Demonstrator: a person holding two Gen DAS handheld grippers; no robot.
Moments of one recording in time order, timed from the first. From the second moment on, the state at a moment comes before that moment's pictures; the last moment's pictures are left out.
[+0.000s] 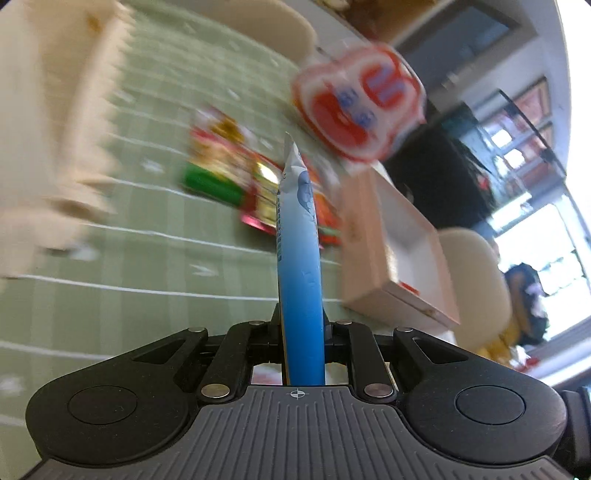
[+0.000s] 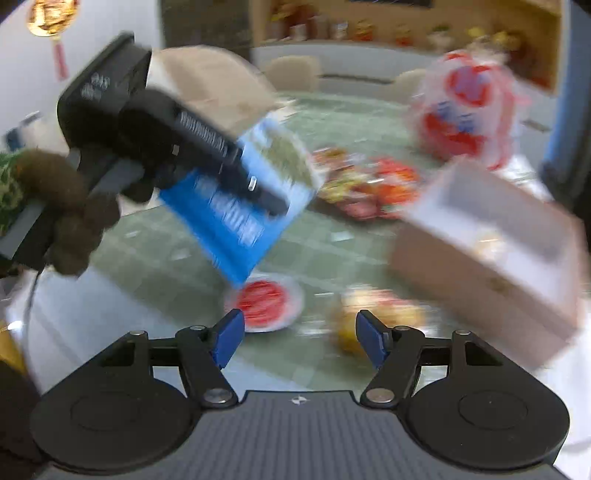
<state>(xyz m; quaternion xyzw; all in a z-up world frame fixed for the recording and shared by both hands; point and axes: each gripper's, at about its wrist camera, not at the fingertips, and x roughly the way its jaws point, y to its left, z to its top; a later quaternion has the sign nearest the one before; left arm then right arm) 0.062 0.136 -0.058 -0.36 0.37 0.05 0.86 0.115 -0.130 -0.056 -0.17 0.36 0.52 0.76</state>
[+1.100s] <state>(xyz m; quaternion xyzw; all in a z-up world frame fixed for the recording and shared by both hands) -0.068 0.148 -0.073 -0.38 0.40 0.09 0.83 0.092 -0.040 -0.081 -0.25 0.37 0.50 0.75</state>
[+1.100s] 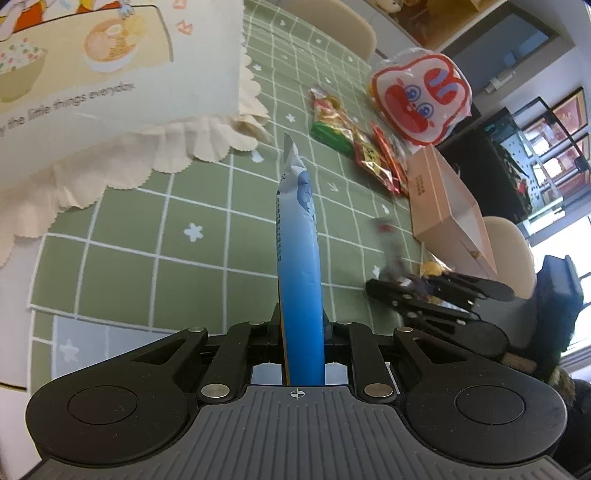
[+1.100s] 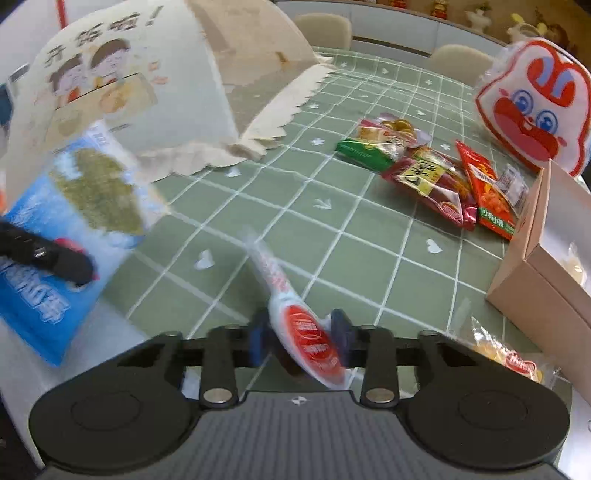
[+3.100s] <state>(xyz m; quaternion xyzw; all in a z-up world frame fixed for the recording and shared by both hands) 0.081 0.066 -0.007 -0.34 0.41 -0.14 0.84 0.088 -0.210 -0.004 -0.13 0.37 0.35 0.85</state>
